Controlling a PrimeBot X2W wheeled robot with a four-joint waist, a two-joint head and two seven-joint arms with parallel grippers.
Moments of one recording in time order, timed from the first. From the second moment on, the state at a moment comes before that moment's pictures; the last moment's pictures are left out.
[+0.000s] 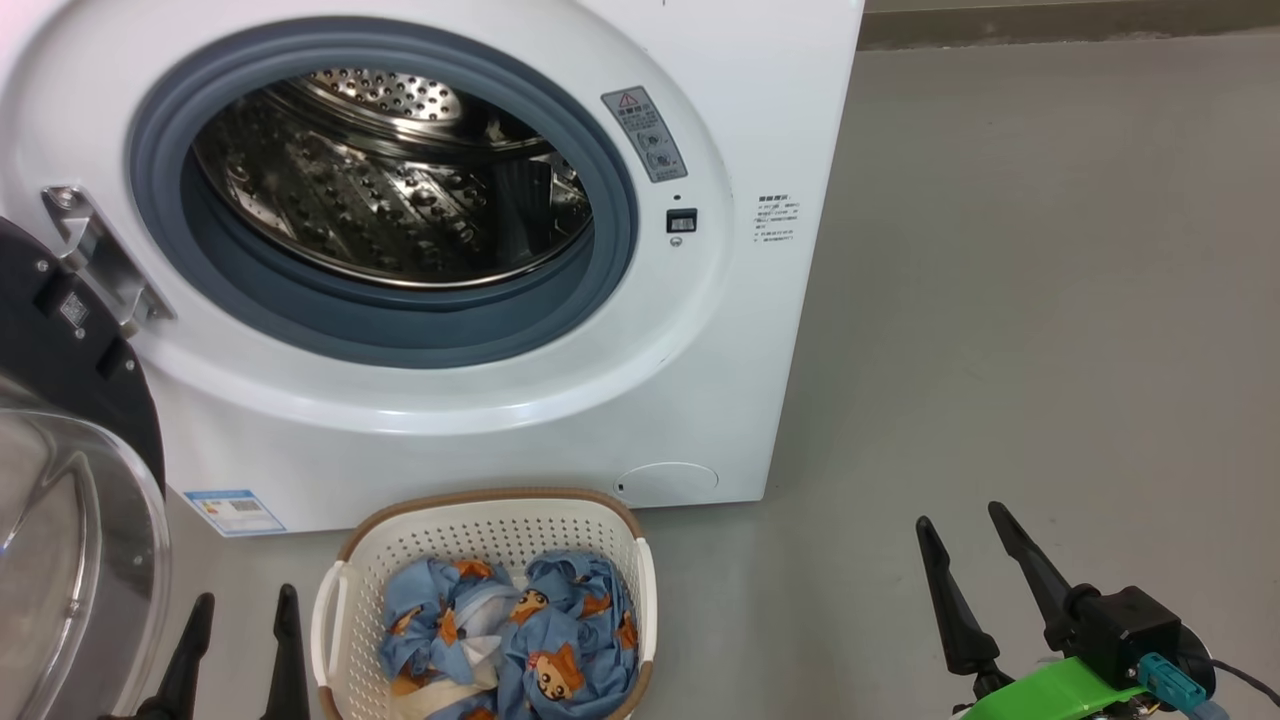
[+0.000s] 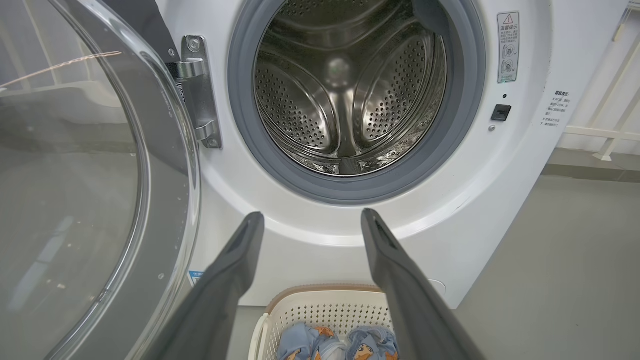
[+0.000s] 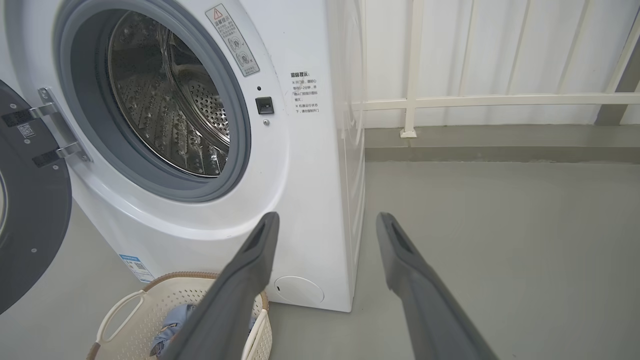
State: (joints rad) left arm 0.07 0.05 0.07 0.14 -0.19 -0.13 -0.26; right arm 0.00 -0.05 0.02 0.13 0.14 0.13 -0.25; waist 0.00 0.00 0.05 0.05
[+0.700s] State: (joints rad) left arm -0.02 0.05 -0.02 0.20 -0.23 -0.13 -0.26; right arm -0.08 -0.05 0.04 0.14 0.16 0.13 -0.25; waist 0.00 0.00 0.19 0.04
